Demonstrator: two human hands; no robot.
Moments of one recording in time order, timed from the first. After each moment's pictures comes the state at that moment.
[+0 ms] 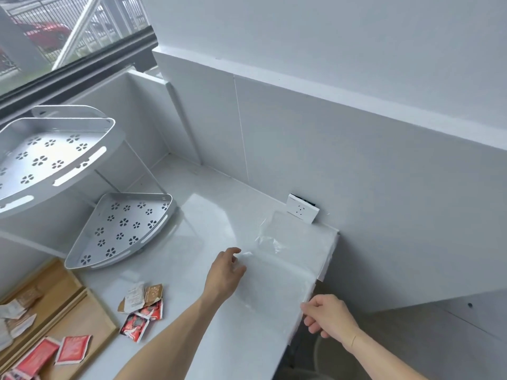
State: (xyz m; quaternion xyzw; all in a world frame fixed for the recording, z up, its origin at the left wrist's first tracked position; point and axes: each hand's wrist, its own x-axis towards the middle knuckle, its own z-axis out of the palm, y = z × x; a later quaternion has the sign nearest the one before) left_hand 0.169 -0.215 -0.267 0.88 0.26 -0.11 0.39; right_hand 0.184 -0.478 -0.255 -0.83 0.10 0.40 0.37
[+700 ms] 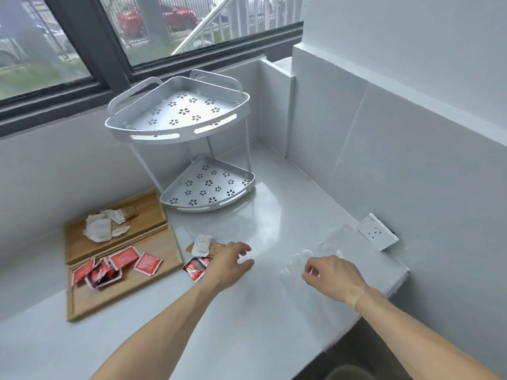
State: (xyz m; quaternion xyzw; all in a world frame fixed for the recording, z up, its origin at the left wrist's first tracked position) left_hand 0.062 -0.143 -0.237 0.87 0.33 -0.03 0.37; right_hand 0.224 -0.354 -0.201 -0.88 -0.40 0.25 0.04
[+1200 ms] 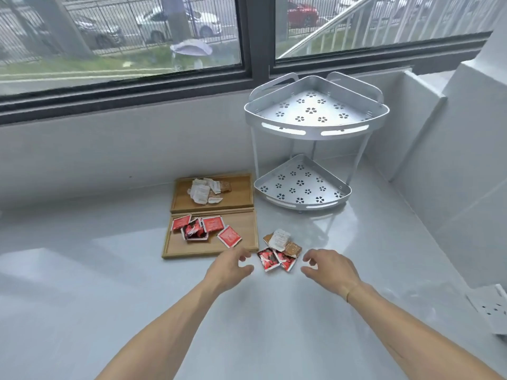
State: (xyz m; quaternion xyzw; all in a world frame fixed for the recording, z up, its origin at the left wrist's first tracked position) left_hand -0.080 -0.090 -0.226 0.77 0.53 -0.02 0.35; right_hand 0.160 -0.199 -0.210 -0.79 -0.57 0.23 0.03
